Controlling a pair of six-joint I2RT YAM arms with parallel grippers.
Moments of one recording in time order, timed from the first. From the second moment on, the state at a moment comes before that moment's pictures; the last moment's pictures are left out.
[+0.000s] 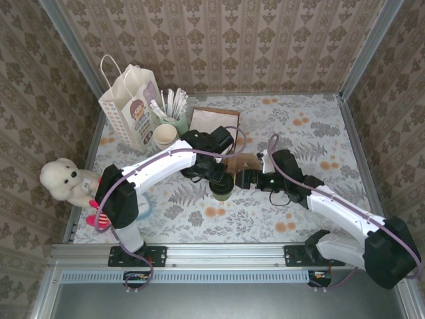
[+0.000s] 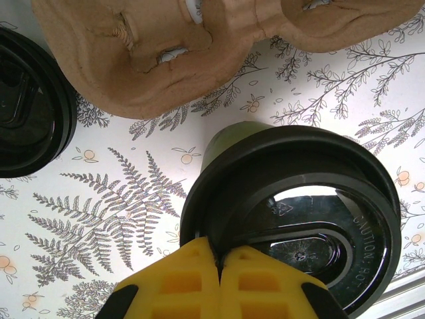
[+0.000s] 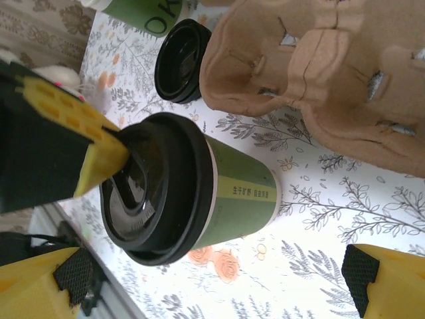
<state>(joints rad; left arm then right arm) -0.90 1.75 1.50 -1.13 0.03 -0.41 0.54 1.06 0.57 -0.16 -0.37 0.57</state>
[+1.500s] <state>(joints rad) -0.90 1.69 1.40 -1.02 0.05 -0.47 0.76 1.28 0.44 -0.03 -0.10 0.45</state>
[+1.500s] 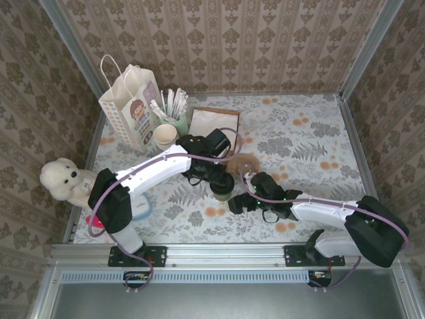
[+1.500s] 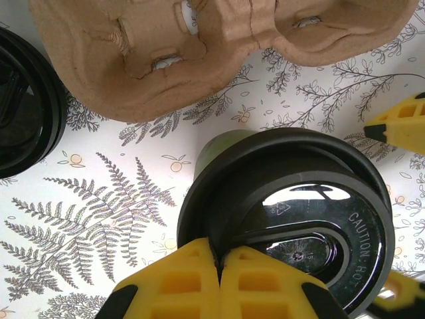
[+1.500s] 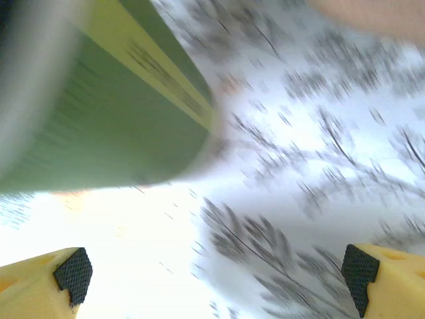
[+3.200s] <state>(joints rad) -0.91 1.82 1.60 -1.08 0.07 -0.08 0.37 1.43 0.80 -0.27 -0.51 0.79</state>
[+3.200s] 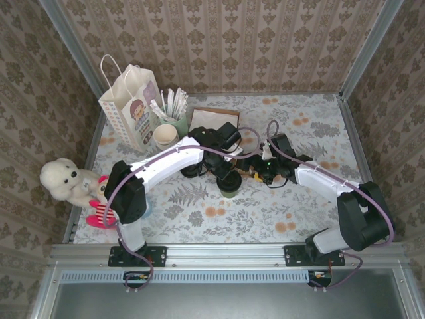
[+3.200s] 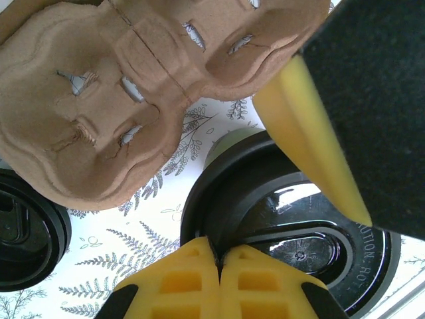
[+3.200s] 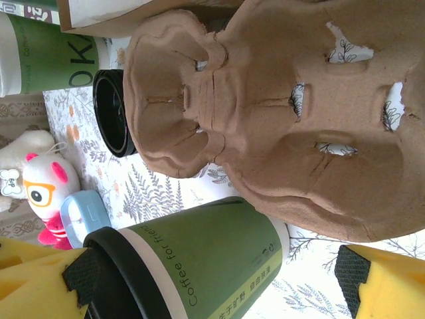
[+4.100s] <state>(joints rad) -0.91 1.79 1.55 -1.04 0.07 -0.28 0.39 1.27 0.69 -0.17 -0.53 0.75</state>
